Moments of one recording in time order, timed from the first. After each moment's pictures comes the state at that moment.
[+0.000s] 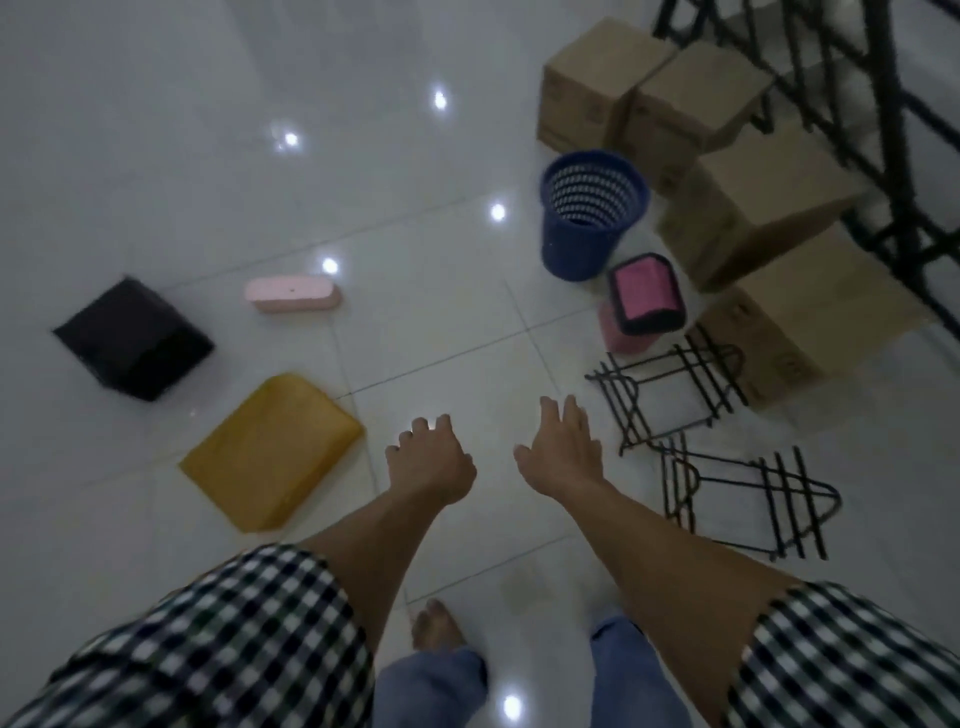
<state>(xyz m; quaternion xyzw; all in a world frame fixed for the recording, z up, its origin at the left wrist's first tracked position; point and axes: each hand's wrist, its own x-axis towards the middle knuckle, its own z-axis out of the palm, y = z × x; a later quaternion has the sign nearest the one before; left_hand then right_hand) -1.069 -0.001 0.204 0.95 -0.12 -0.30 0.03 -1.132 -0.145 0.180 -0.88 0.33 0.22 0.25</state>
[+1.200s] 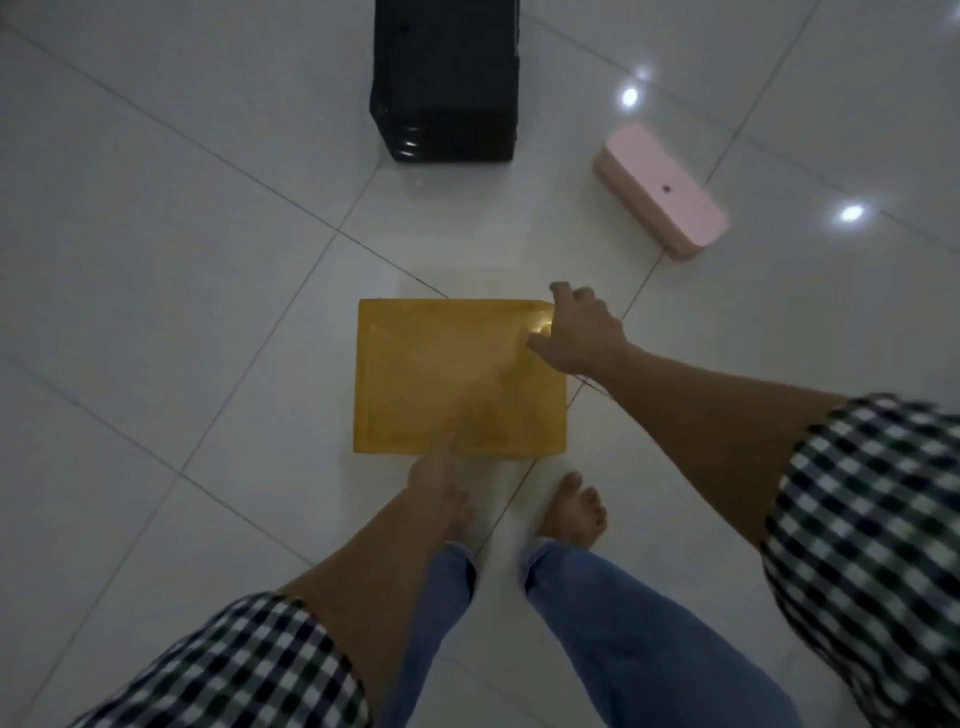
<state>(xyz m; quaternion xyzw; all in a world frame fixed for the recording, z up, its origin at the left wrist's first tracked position) -0.823 0.319 -0.123 0.28 0.72 -0.20 0.60 -0.619 0.234 -0.135 -0.90 -0.17 0.38 0.08</state>
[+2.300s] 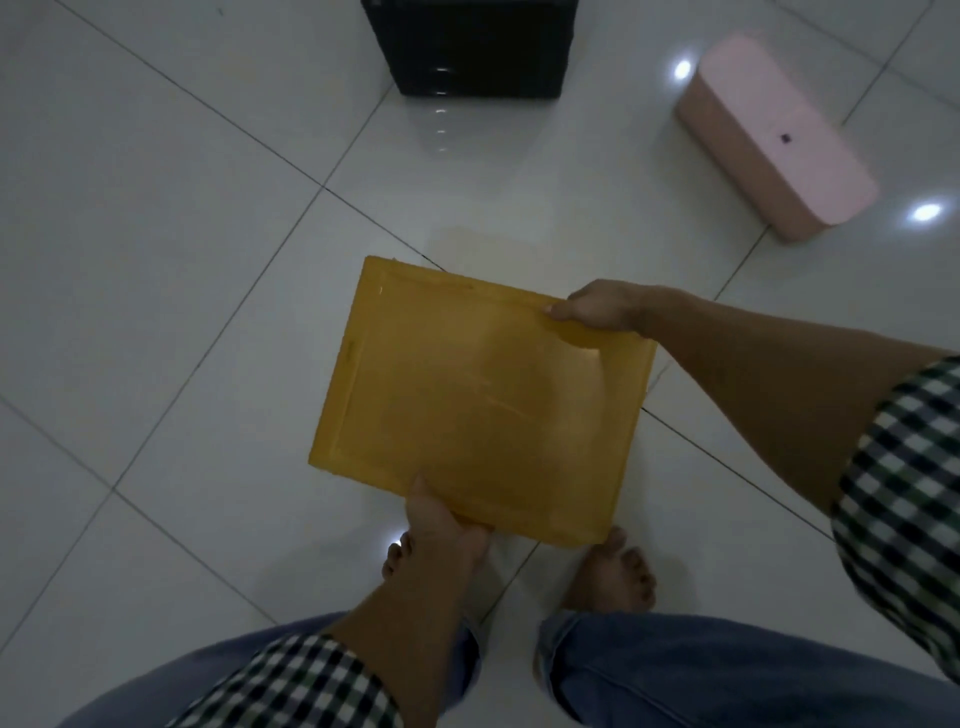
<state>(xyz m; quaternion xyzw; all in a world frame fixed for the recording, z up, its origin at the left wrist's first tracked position) -0.832 0.310 -0.312 0.01 0.69 0.10 0.72 -0.542 0.269 -0.321 -0.79 -0.17 0.58 0.08</state>
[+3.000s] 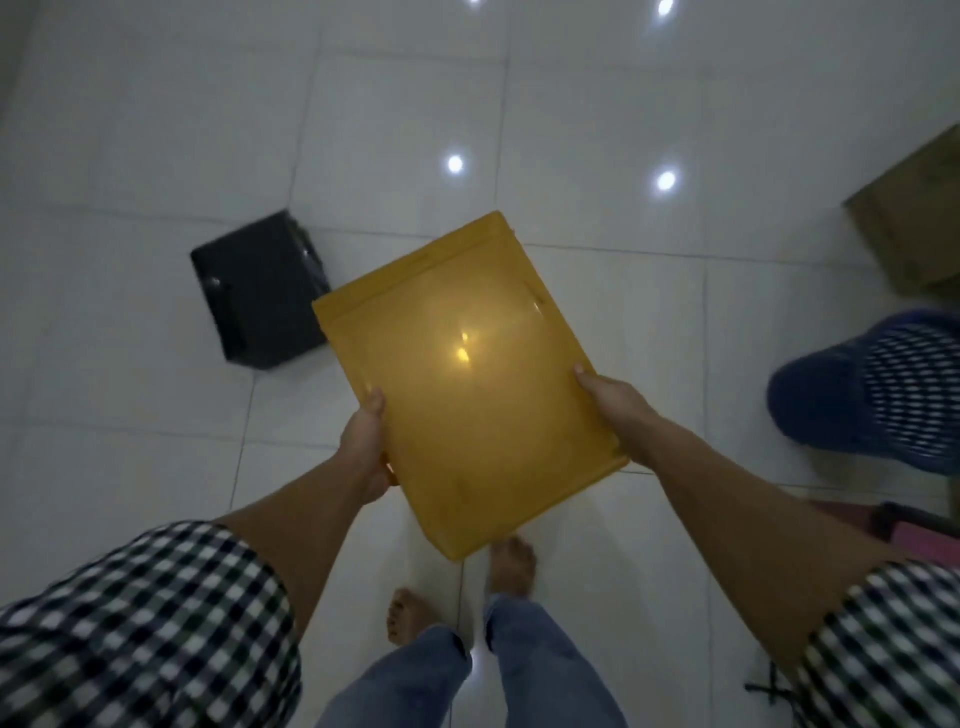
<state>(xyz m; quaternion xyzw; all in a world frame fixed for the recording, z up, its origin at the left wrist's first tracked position) -0.584 0.257 0.095 0.47 0.51 -0.27 0.66 -0.545 -0.037 0.096 -0.70 0.34 0.38 0.49</state>
